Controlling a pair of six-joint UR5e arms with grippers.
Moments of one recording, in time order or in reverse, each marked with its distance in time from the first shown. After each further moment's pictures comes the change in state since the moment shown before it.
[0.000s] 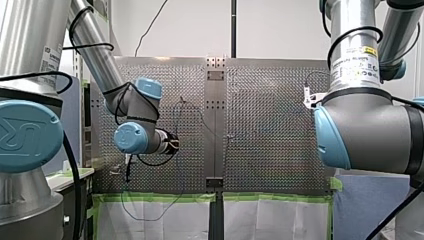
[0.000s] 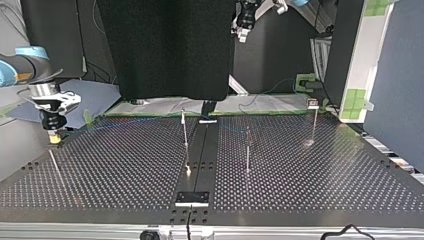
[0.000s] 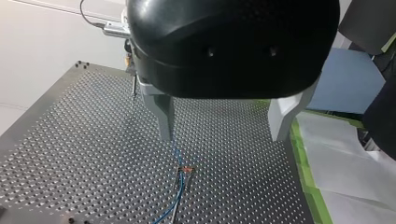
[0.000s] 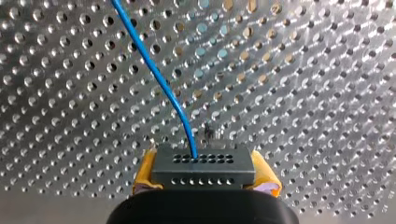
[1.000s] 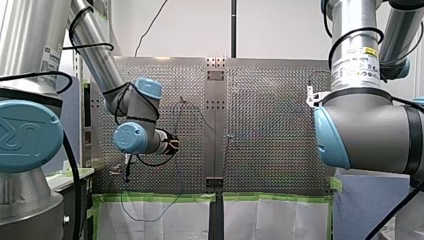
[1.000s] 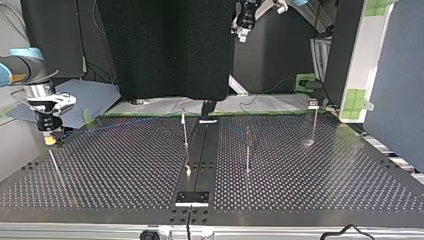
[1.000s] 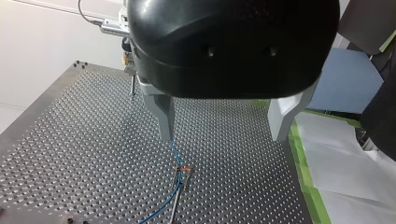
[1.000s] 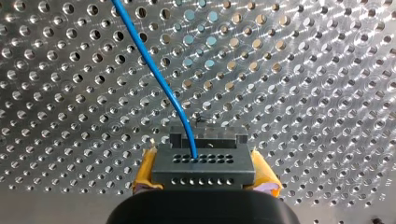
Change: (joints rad) left arm -0.001 0.000 -0.001 -0.001 0.000 0.001; right arm -0.021 0.007 -0.019 -0.006 -0.020 0.022
